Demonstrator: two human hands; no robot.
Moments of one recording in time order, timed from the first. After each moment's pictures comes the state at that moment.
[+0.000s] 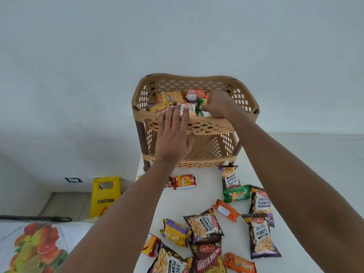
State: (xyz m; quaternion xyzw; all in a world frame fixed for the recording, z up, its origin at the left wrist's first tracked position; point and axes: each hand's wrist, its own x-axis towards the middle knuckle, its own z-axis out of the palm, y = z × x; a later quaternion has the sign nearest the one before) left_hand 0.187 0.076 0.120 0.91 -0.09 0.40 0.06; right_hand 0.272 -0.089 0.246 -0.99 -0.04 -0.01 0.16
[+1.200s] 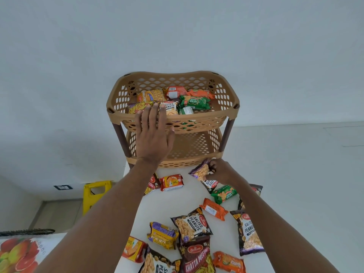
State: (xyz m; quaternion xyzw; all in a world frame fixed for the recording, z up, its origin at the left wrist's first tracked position) left_hand 0.194 0.073 0.112 0.90 -0.06 0.44 0.04; right_hand 0.154 -0.193 0.059 -0.93 -0.01 0.18 0.34
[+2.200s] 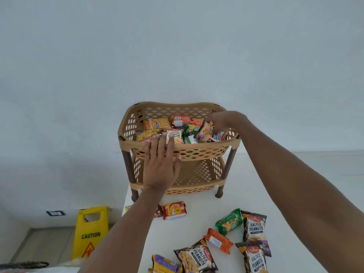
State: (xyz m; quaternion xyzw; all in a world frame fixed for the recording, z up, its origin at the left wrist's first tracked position) left_hand 0.192 0.074 0.113 0.90 -0.07 0.42 0.06; right_hand 0.304 -0.156 0.286 -0.98 -0.12 0.13 -0.07
